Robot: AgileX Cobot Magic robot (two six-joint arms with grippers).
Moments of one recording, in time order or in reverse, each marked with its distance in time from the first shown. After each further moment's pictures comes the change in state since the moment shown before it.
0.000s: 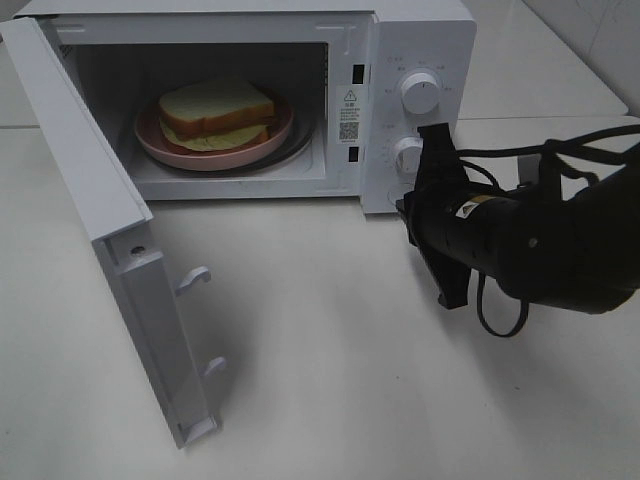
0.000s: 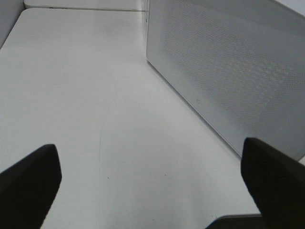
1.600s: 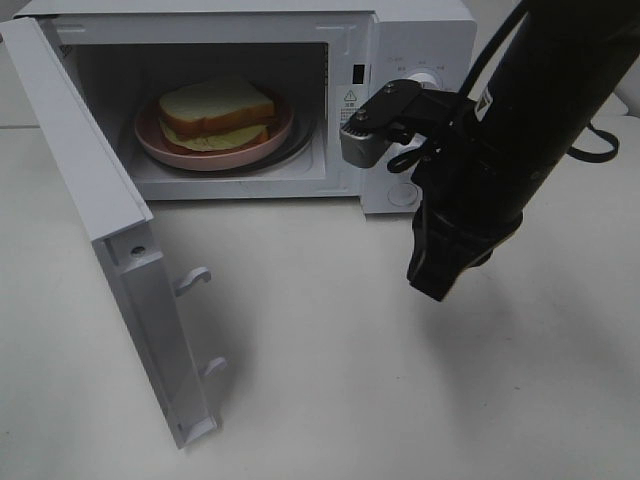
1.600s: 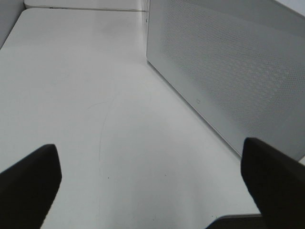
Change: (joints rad) left arm 0.000 0.000 0.000 0.000 0.000 0.000; right arm -0.053 -0.203 -0.450 -0.459 1.583 -1.760
